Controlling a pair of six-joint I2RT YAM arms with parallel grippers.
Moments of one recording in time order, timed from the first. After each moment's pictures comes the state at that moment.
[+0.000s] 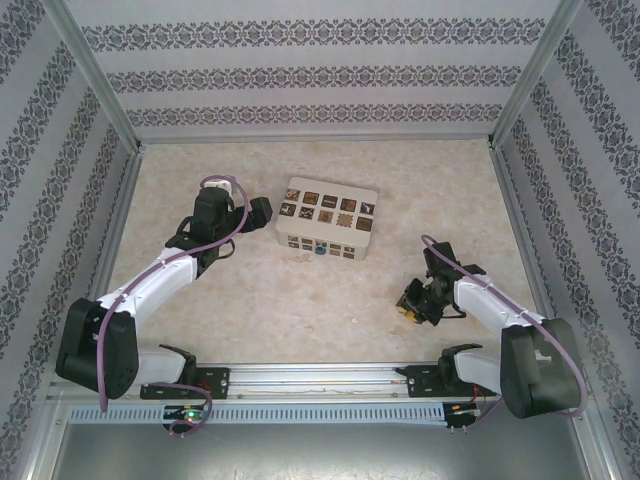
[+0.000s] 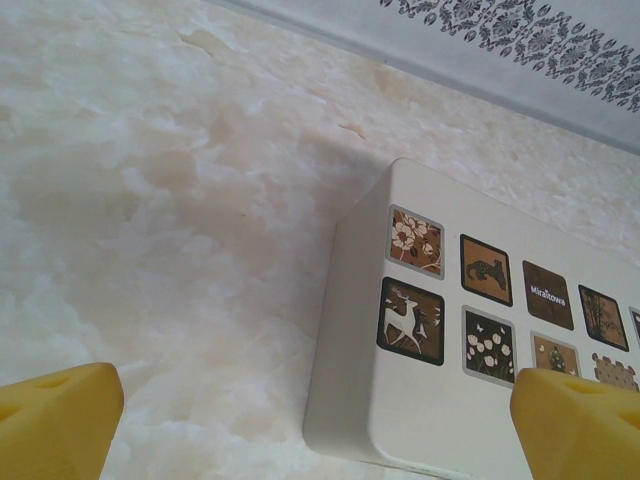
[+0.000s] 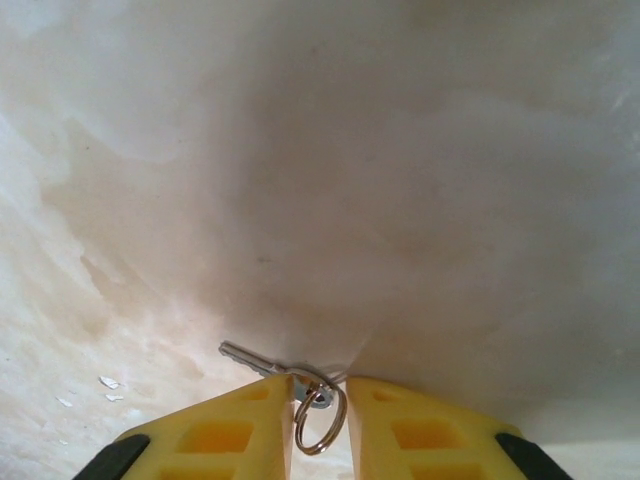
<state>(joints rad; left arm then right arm) -0.28 1.31 0.80 -0.03 0.00 -0.50 0.16 1.19 0.48 -0.70 -0.38 0.86</state>
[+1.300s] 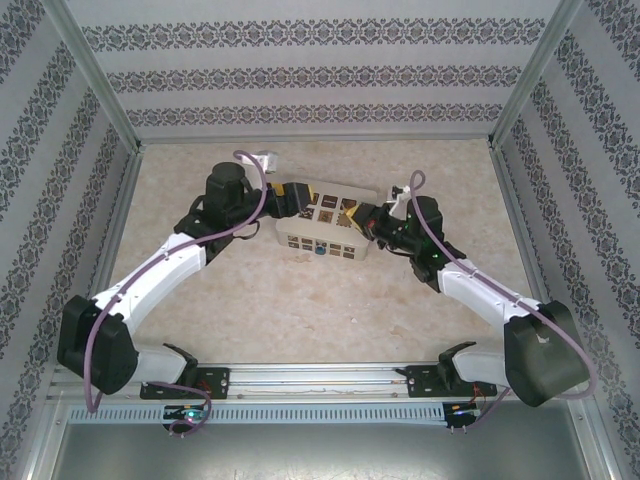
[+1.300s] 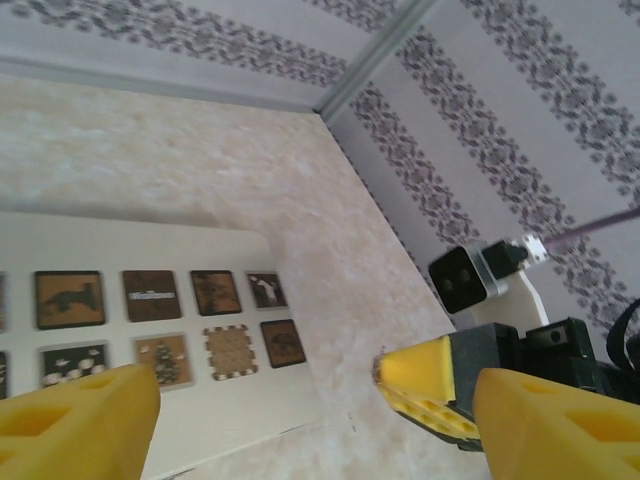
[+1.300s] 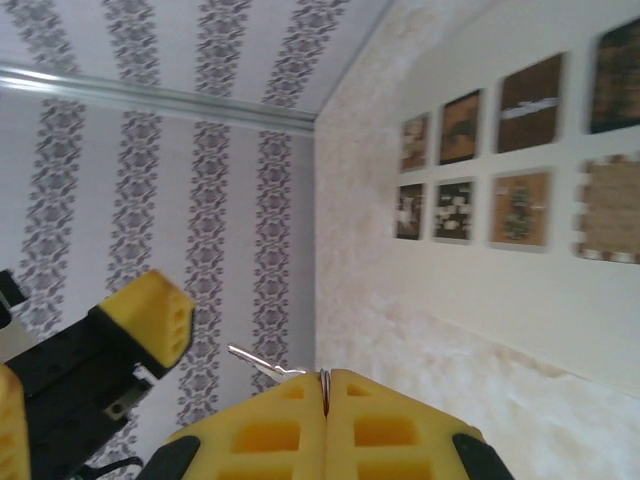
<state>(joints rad) -0.44 1.35 1.06 -0.02 0.42 -0.55 0.39 1.27 0.66 0.35 -0.51 1.24</state>
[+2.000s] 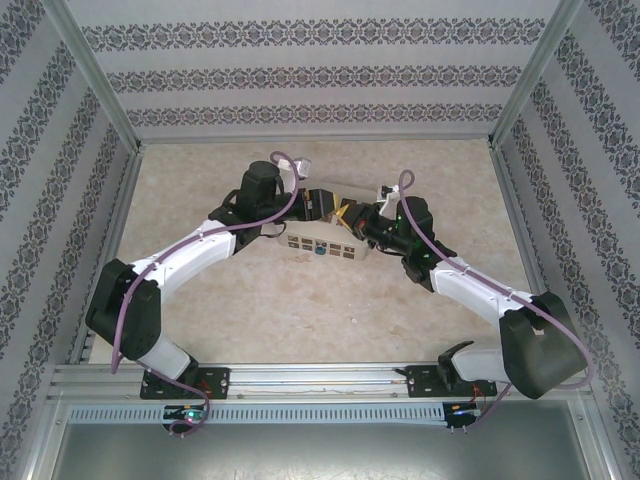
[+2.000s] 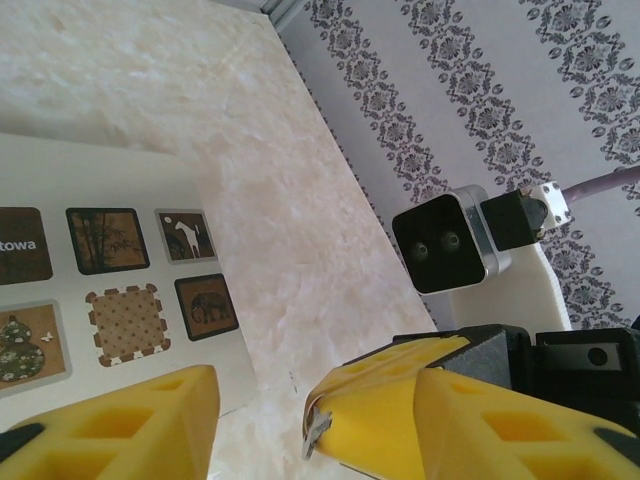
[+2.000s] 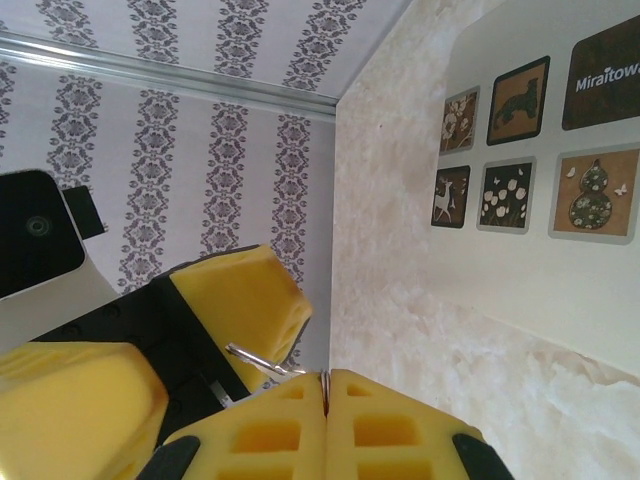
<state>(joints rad) -0.52 1.56 1.14 0.04 0.52 -0.65 0.45 1.30 0.67 0.40 -0.48 1.26</state>
